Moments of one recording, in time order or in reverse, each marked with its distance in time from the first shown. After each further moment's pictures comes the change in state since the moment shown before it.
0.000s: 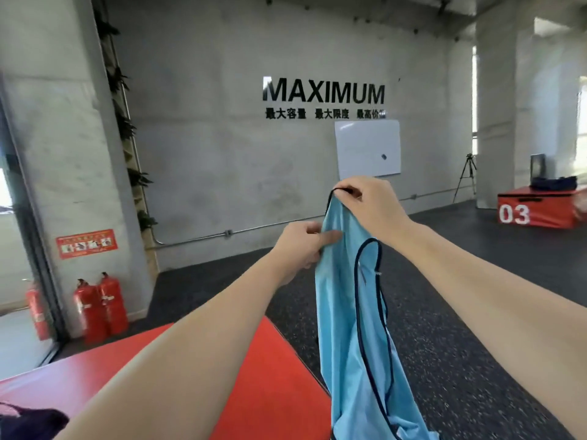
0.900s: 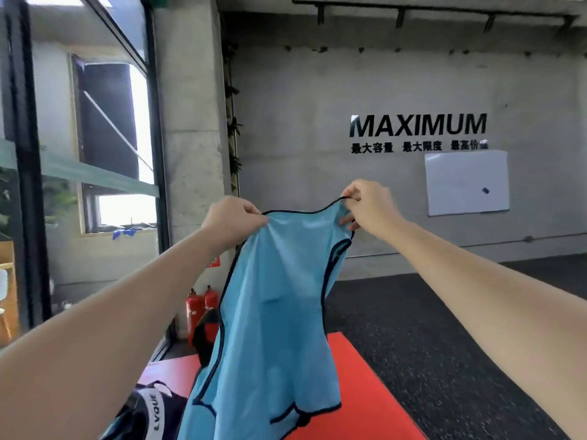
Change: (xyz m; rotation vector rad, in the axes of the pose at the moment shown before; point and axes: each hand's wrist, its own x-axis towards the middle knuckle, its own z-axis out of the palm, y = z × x) left_hand -0.132 0.081 -0.299 0.776 0.698 -0.015; right_hand 0.106 -0.196 0.098 0.453 -0.140 0.212
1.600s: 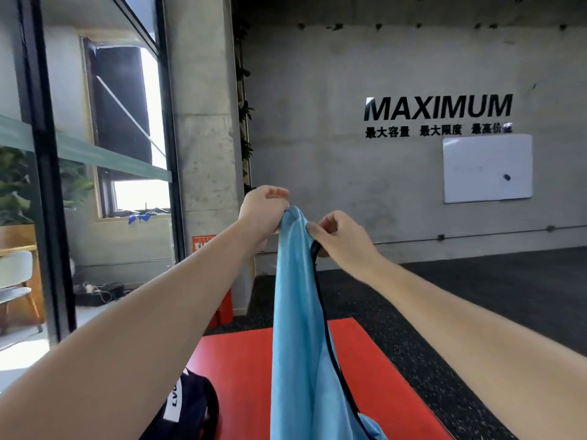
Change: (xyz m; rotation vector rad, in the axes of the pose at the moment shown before) left_hand -0.005 -0.002 0.037 -0.635 0.008 -0.192; right_hand -0.061 0.006 0.097 0.106 -0.186 0.047
